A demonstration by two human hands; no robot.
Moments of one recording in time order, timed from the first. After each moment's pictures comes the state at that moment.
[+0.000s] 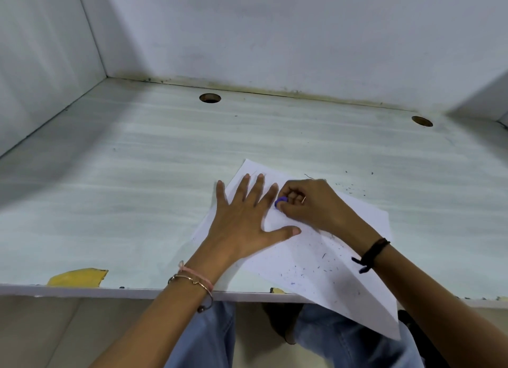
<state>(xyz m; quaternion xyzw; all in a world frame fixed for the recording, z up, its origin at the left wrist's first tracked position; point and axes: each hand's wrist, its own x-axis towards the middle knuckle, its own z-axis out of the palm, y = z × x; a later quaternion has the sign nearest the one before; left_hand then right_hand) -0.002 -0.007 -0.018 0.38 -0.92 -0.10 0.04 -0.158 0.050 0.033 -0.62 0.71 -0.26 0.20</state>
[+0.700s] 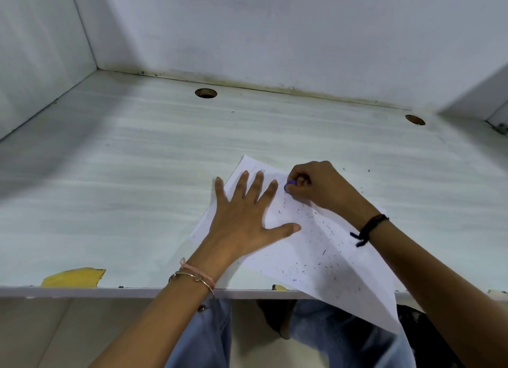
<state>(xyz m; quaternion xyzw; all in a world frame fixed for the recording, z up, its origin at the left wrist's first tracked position) -0.002 -0.008 -0.018 0.37 -0.92 -0.11 0.04 -0.170 0.032 0.051 -0.61 0.75 -0.20 0.13</state>
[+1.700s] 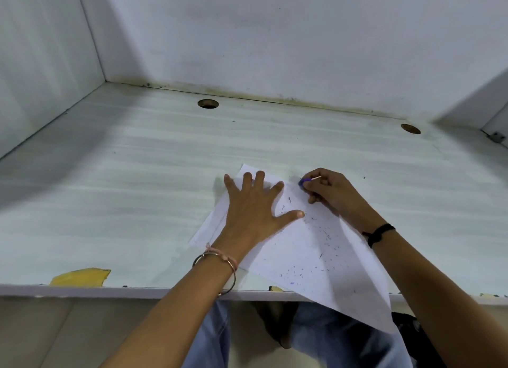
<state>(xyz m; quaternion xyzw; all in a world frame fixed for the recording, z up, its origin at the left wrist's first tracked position) -0.028 -0.013 -0.007 0.40 -0.91 -0.04 0.10 -0.213 0.049 0.033 -0.46 0.71 -0.43 0.32</state>
